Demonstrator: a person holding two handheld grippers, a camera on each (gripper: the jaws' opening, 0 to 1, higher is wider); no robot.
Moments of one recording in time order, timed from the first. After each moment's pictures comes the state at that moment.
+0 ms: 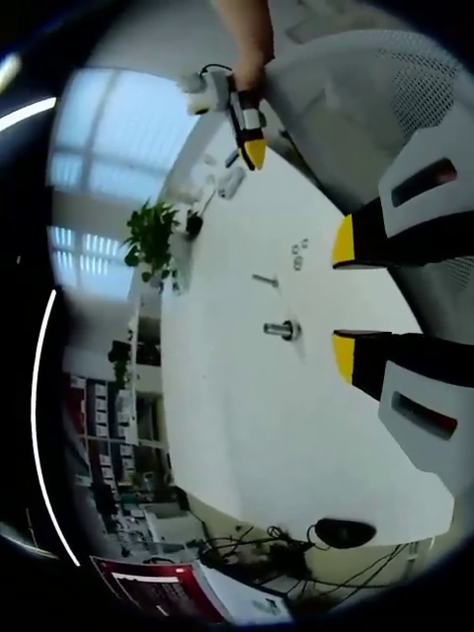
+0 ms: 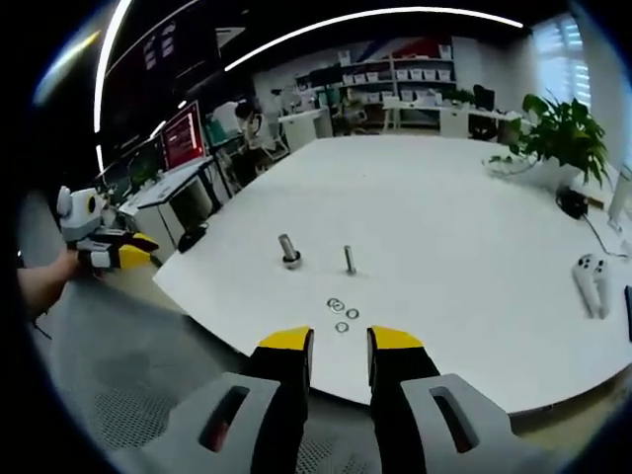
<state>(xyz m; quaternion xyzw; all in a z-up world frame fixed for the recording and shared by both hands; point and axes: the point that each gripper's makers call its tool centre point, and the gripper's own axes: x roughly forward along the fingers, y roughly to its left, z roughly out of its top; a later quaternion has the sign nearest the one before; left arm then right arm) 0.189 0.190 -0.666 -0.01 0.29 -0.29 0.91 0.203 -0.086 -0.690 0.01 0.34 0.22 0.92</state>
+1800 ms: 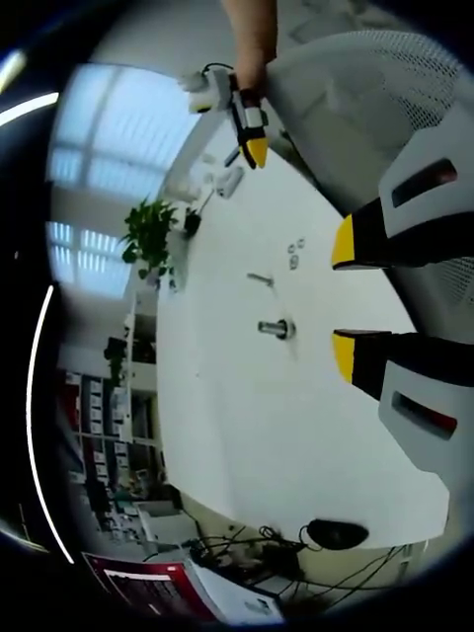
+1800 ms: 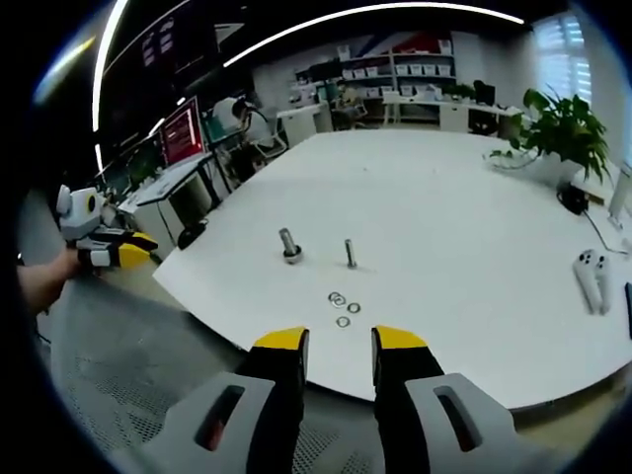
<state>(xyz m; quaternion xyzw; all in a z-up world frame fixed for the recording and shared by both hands) 0.187 0.193 -0.671 -0.02 0.30 -0.29 0.91 0.199 -0.082 -0.691 0.01 0.35 0.21 0.91</state>
